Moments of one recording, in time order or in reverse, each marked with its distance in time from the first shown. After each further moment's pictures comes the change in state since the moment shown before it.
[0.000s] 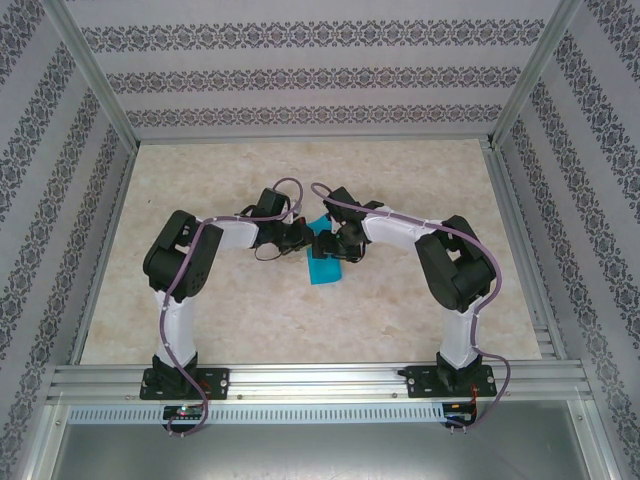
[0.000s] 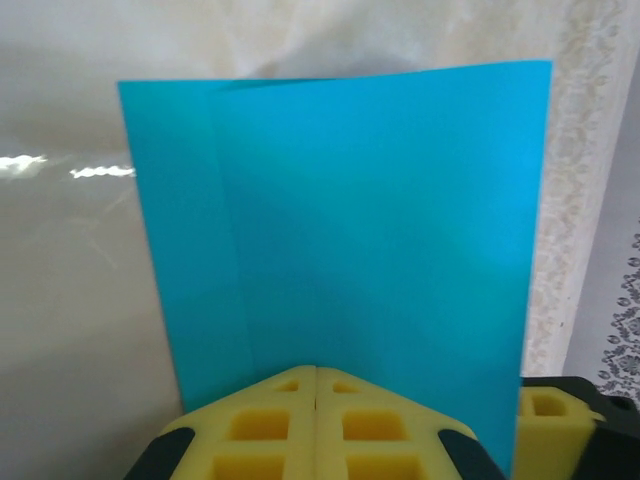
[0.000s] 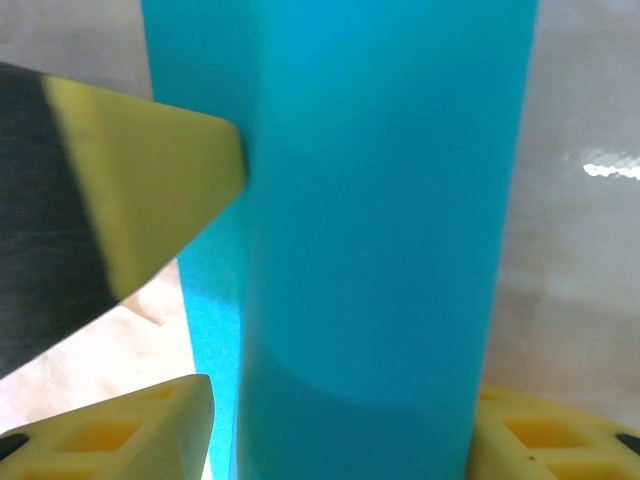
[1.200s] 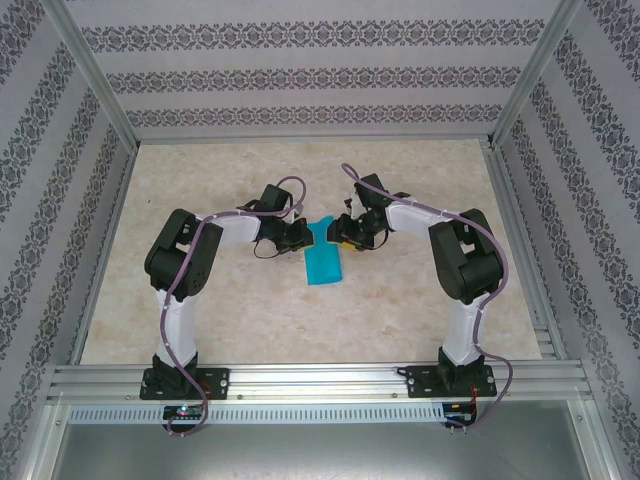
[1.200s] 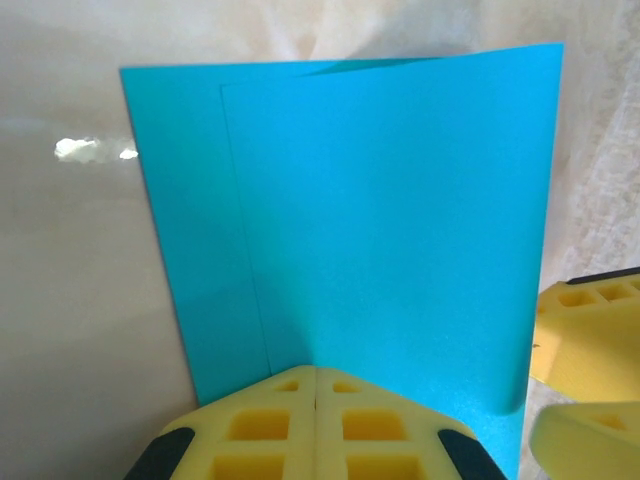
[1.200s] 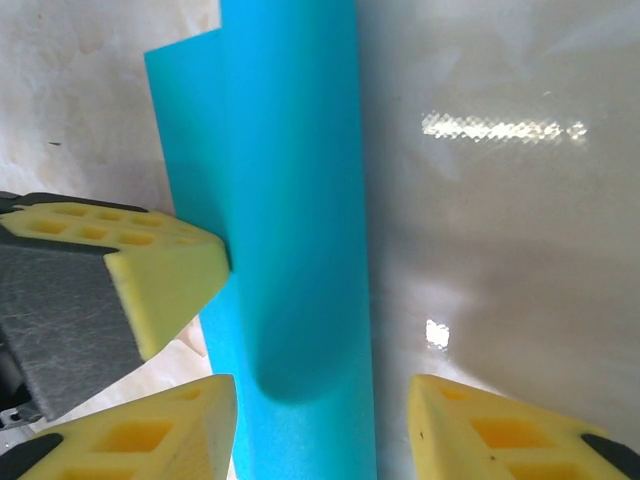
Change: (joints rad) left arm -0.001 0.006 0.081 -0.191 -0.031 0.106; right arm -0.191 0.015 -0.025 0.095 -0.273 -0.029
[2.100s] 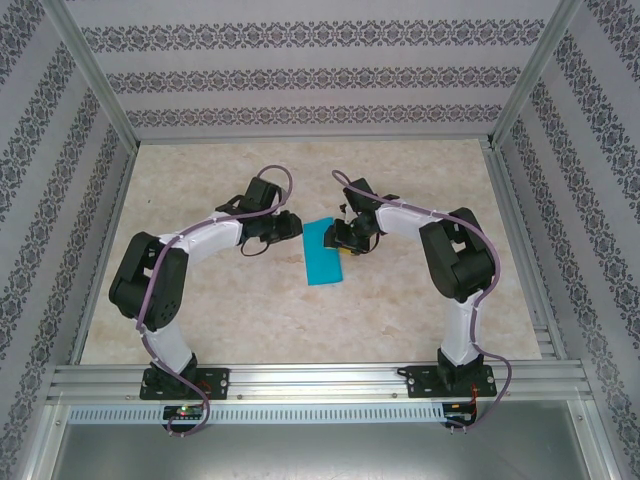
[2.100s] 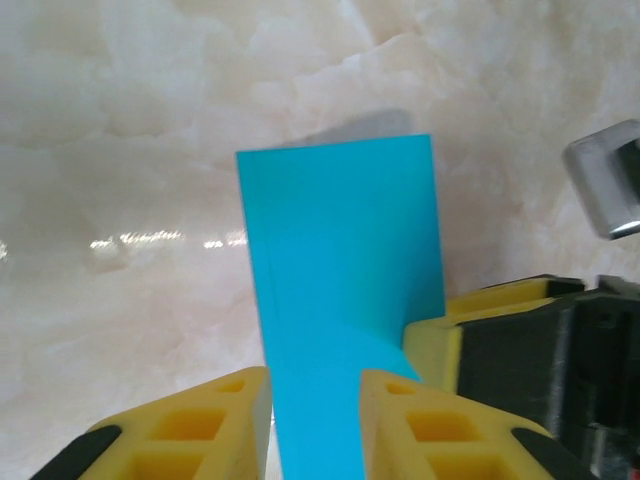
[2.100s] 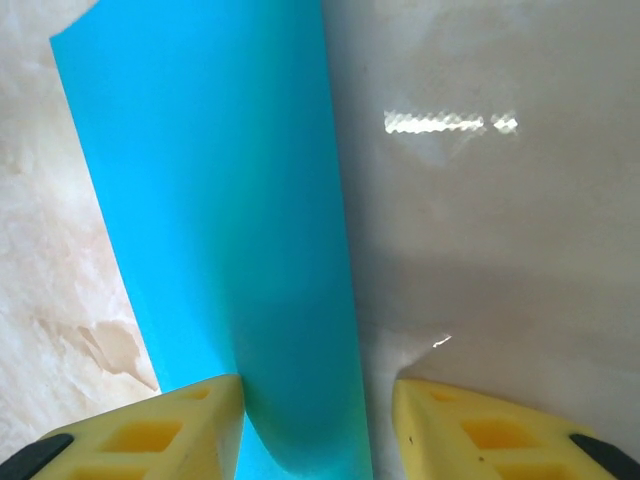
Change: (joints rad) left arm -0.005 -0.288 -0.102 -0.100 -0.267 0.035; right arm 0.061 0.037 0.024 -0.025 0.130 0.060
